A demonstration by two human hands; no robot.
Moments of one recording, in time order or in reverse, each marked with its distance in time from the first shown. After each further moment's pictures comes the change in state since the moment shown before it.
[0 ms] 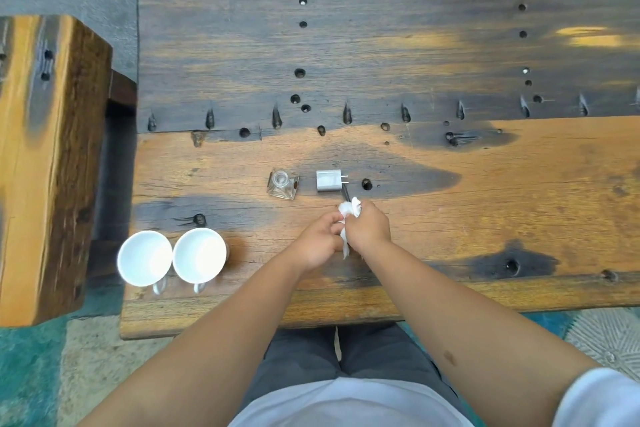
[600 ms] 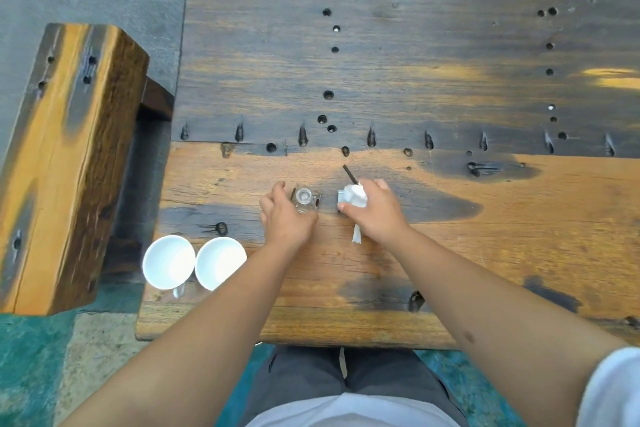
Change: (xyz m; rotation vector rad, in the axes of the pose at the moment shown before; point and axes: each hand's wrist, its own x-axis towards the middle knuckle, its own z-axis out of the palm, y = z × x) left_hand 0.005 0.027 -0.070 0.334 0.831 0.010; right_hand 0.024 -0.046 -0.025 -0.112 -0.054 -0.473
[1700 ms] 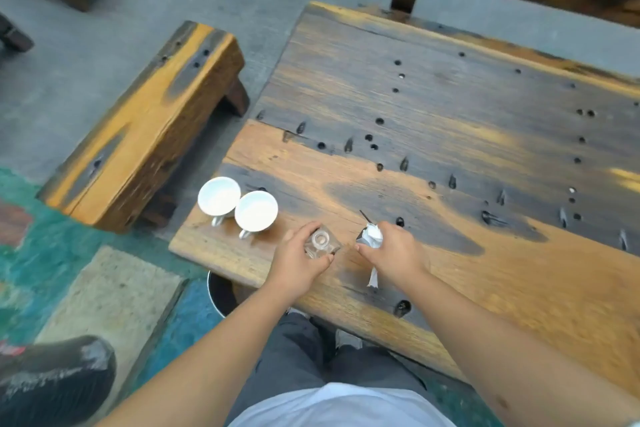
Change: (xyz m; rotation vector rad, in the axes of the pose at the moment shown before) left_hand -0.155 -0.057 -0.020 -0.230 0.060 0.231; right_hand -0.087 0.016 -0.020 -0.527 -0.020 -0.317
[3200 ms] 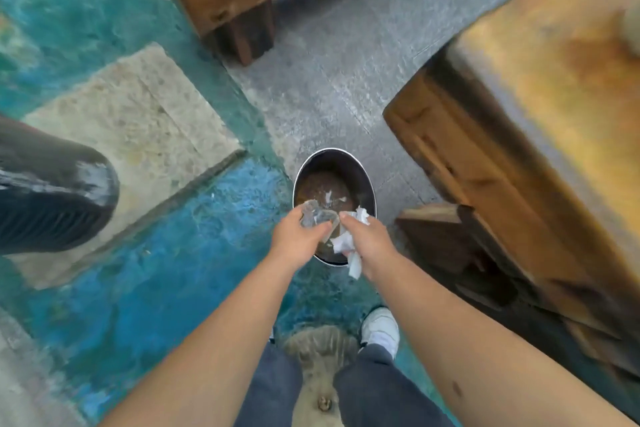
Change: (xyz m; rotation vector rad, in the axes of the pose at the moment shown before) left_hand 0.042 -0.519 -0.009 -0.515 0.285 -0.613; right_hand 0.055 -0.176 0.533 0.646 -0.562 0.467
